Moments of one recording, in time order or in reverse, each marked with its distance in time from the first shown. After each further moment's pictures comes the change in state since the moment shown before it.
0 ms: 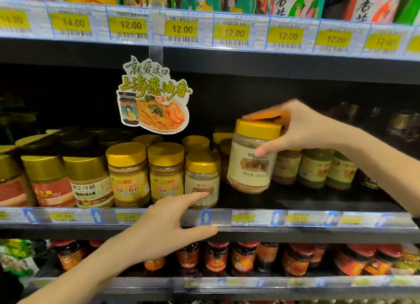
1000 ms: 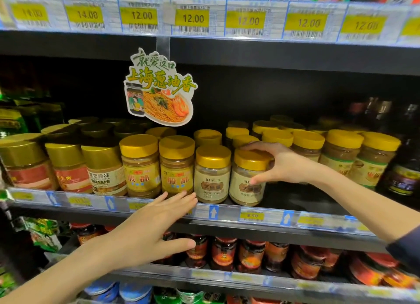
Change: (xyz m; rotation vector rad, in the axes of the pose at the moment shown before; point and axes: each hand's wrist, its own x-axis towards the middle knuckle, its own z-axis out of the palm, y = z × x) left_hand -0.021 -0.027 0.000 0.271 -0.124 0.045; right_hand 0.017 0.066 0.071 -0.012 -0.085 0.086
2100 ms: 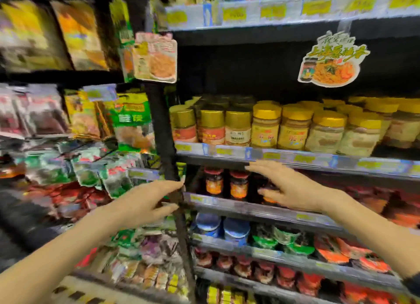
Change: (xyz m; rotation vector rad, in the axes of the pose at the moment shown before) left_hand -0.269 -0.142 -0.035 0.124 -0.039 -0.279; right_hand -0.023 -0.213 0.202 -0.369 -0.141 -0.222
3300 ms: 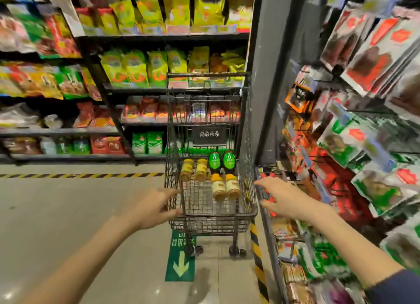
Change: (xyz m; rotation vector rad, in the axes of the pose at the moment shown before) left_hand -0.386 -0.275 0.123 -0.313 0.062 -1.505; right_hand 0.437 -0.489 0.245 0.017 -0.569 -1.014
